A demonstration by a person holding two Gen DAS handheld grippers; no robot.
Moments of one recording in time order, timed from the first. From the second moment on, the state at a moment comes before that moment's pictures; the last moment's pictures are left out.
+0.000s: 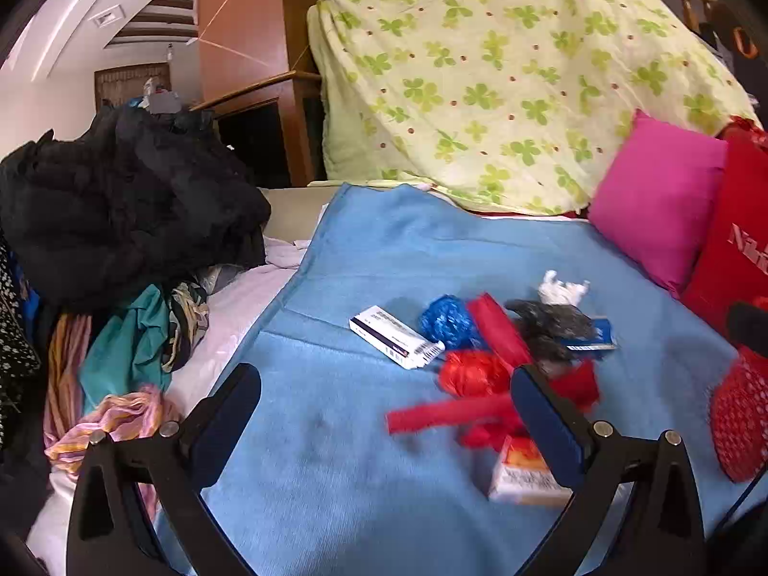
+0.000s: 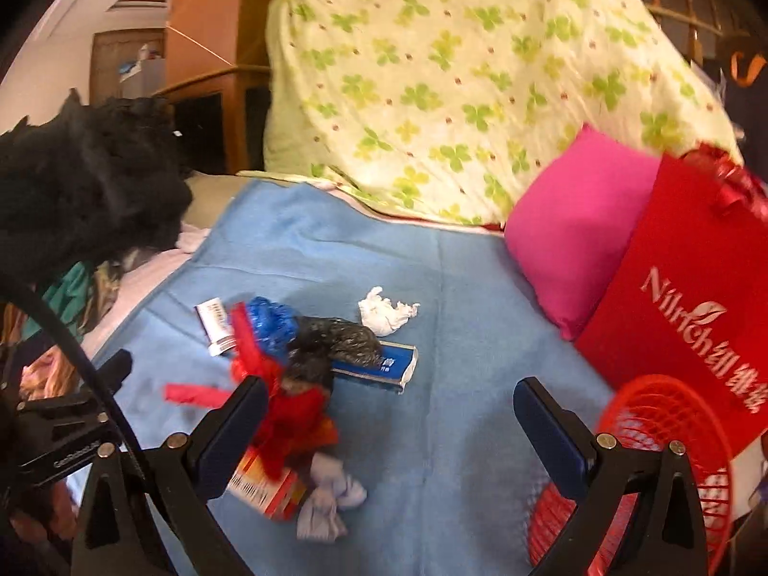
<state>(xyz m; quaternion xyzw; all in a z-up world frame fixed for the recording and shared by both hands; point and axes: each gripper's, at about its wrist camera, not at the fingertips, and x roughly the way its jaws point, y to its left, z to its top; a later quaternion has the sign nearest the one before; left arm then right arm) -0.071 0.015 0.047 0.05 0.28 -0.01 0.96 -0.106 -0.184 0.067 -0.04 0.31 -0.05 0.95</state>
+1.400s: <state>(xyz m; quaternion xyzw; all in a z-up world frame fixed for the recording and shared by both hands) -0.176 0.015 0.098 0.09 0.25 -0.04 0.96 -0.238 -0.170 0.116 -0.03 0.26 -0.02 0.97</state>
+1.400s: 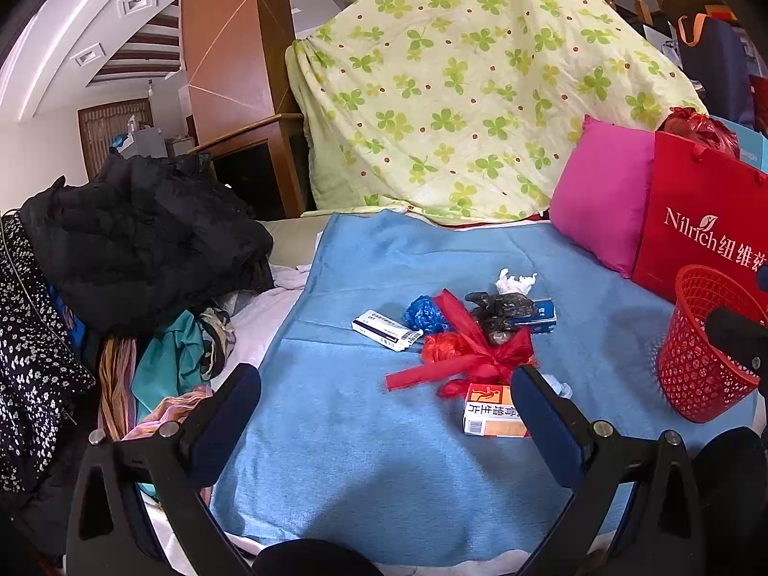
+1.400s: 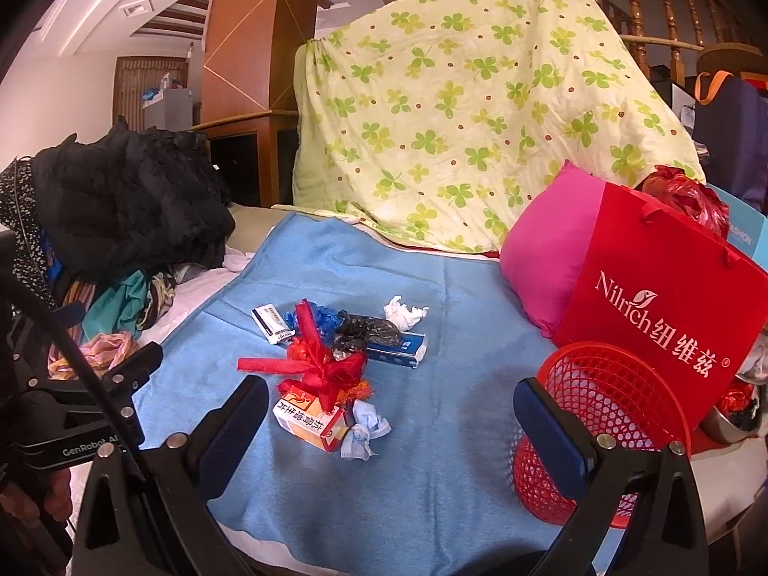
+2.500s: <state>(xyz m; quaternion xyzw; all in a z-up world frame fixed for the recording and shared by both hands) -0.123 0.036 0.019 0.08 0.33 -0.05 0.94 -0.177 -0.195 0.078 0.07 0.27 0.13 0.95</state>
